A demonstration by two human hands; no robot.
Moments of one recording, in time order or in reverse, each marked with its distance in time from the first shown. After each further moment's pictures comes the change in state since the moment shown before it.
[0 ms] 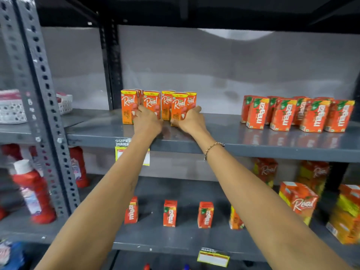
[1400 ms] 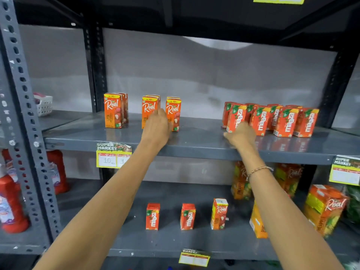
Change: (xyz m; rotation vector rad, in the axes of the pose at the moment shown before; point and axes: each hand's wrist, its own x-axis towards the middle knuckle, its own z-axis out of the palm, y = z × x) left_hand -0.025 0.044 0.026 -0.050 0.104 0.364; right_hand -0.007 0.107 -0.131 -0.378 0.291 0.213
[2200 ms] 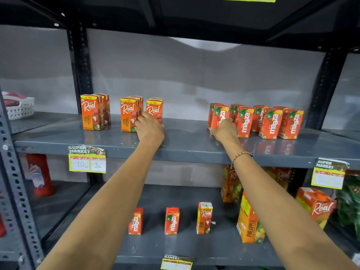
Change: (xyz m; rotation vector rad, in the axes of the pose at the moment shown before) left_hand 0.022 0.041 0.046 0.149 -0.106 -0.373; right_hand 0.048 0.016 0.010 0.033 -0.082 -0.020
